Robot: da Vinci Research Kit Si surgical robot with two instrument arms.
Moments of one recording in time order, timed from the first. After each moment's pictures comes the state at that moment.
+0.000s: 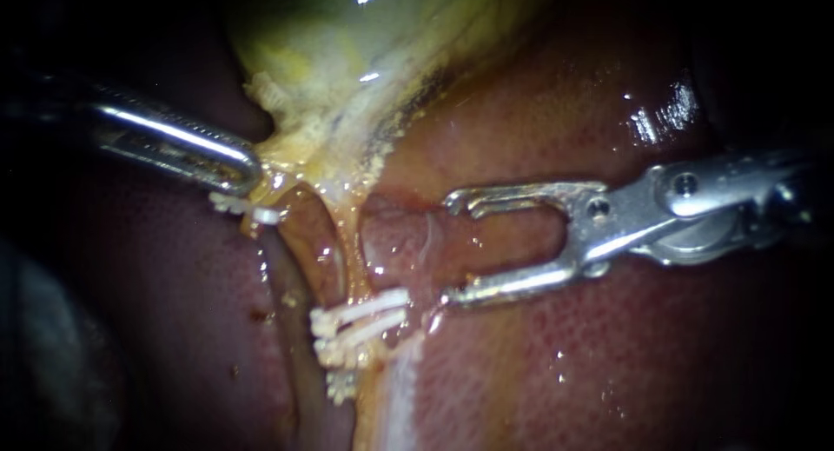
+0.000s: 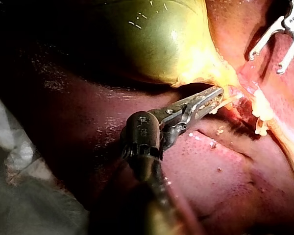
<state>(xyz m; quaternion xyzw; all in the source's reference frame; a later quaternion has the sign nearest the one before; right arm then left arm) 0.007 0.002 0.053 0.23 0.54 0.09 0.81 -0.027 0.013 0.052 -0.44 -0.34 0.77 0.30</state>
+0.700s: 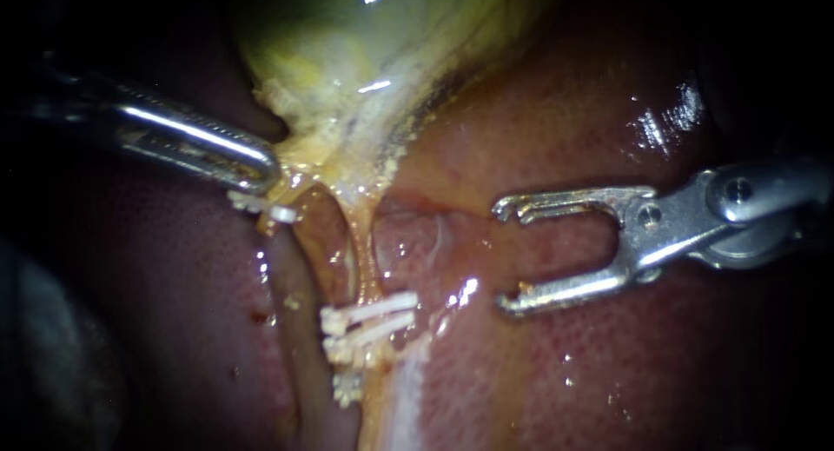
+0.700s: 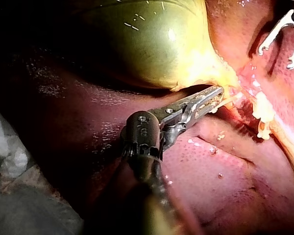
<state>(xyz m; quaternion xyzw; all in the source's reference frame) 0.004 0.002 0.052 0.22 0.54 0.08 0.81 -0.031 0.013 0.055 -0.44 -0.33 0.78 0.30</state>
